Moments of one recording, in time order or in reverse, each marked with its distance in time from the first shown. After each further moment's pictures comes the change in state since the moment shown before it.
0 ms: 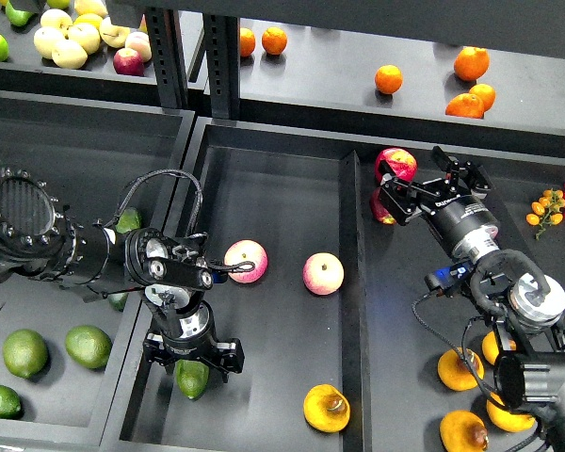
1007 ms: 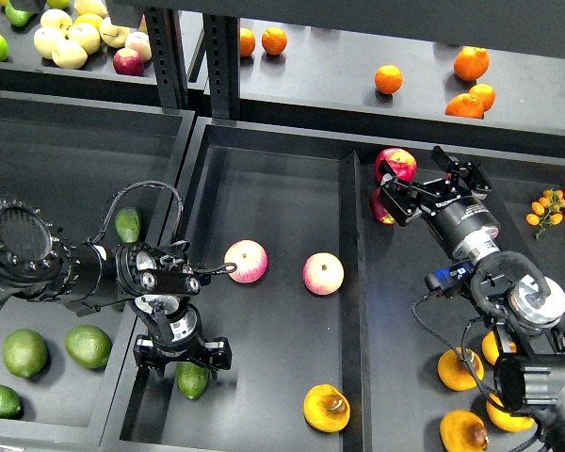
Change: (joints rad) left arm 0.061 0.000 -0.039 0.072 0.011 0.000 0.000; right arm -0.011 0.000 0.000 0.018 0.003 0.004 -0.001
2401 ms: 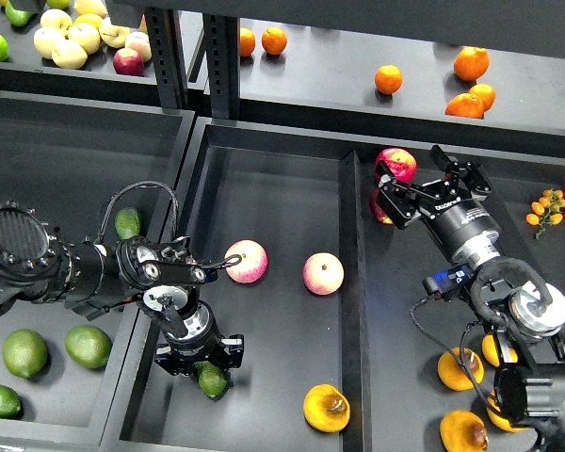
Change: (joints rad) left arm 0.006 0.000 -0.076 0.010 -0.080 0.000 0.000; right arm -0.043 0.000 0.000 0.072 0.002 0.001 -0.002
